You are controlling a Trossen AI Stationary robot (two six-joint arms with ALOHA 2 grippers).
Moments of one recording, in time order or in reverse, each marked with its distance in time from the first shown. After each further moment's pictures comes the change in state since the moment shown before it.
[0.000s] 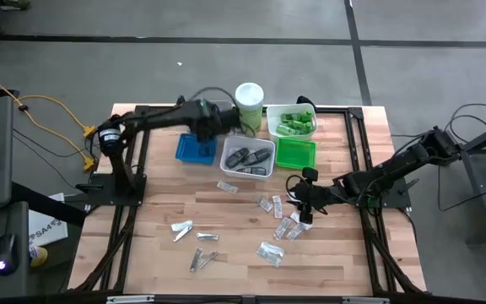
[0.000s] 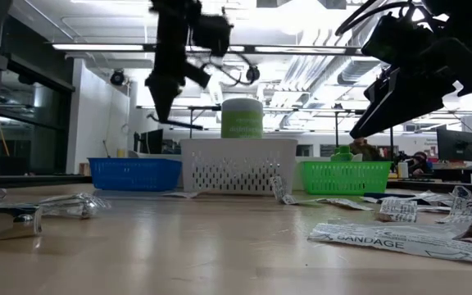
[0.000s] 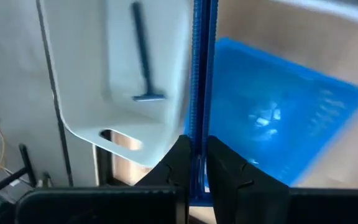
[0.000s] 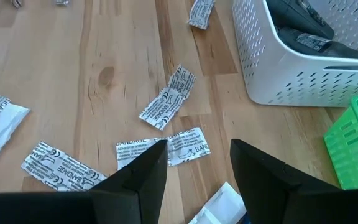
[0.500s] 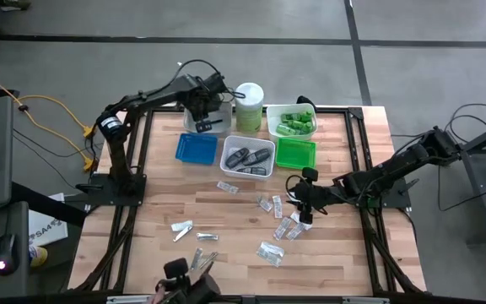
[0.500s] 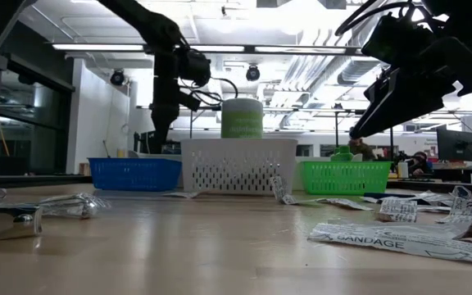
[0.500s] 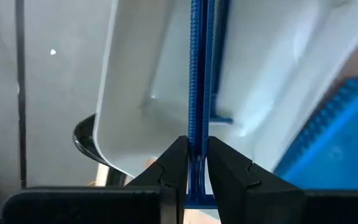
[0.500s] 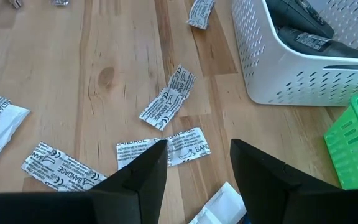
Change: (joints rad) left arm 0.325 0.053 -0.023 0.223 0.132 0.207; right arm 0.002 0.000 0.000 -0.001 -0.003 0.006
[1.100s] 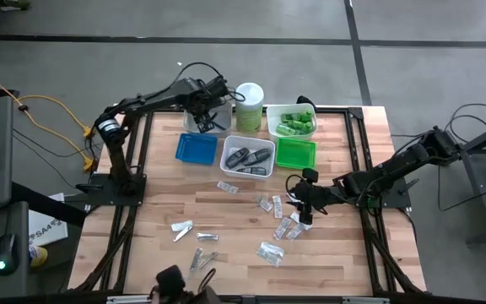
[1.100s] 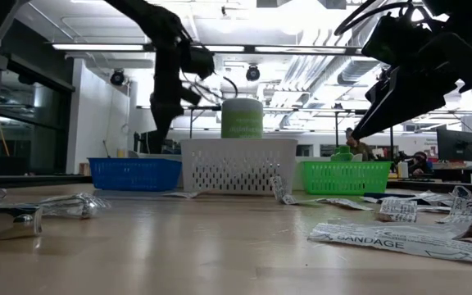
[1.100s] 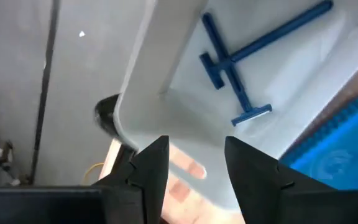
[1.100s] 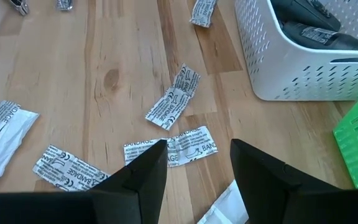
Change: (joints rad) left arm -0.058 -0.037 0.000 -0.028 -0.121 -0.187; right arm 0.002 0.000 0.000 0.002 -0.013 0.037
